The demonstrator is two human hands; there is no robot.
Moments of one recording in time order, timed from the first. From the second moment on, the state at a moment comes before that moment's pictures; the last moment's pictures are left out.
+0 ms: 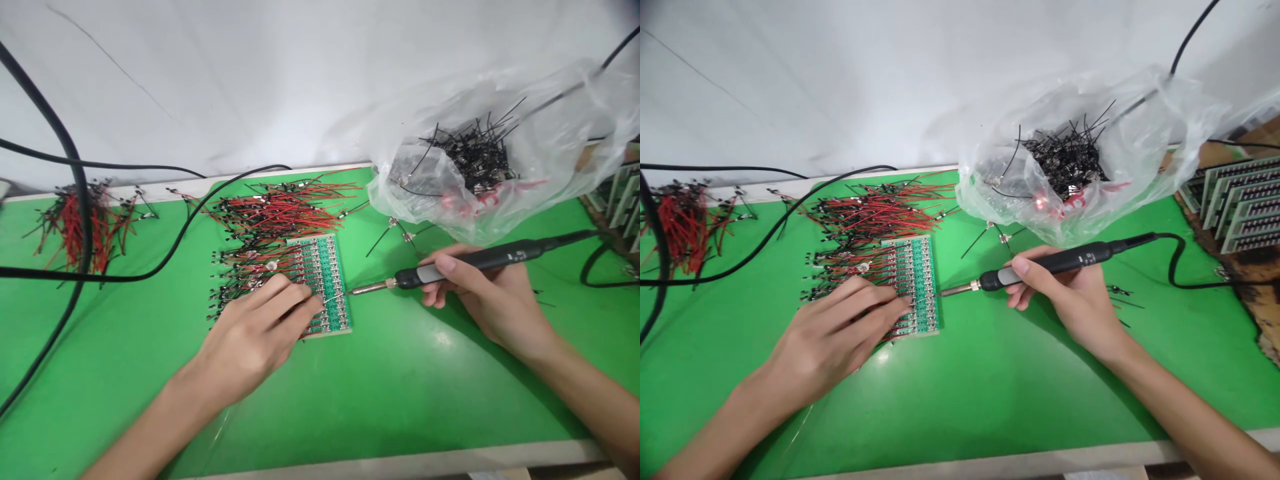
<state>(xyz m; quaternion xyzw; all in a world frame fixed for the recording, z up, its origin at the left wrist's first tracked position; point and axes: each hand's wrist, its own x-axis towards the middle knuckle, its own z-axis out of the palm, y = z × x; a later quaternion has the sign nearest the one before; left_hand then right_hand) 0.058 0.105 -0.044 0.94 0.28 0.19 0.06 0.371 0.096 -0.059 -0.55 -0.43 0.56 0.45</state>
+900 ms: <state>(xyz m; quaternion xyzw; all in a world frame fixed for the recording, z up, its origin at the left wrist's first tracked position) 0.033 0.127 -0.008 0.53 0.51 0.29 0.61 0.367 0.096 -0.056 -0.59 -0.41 0.53 0.45</state>
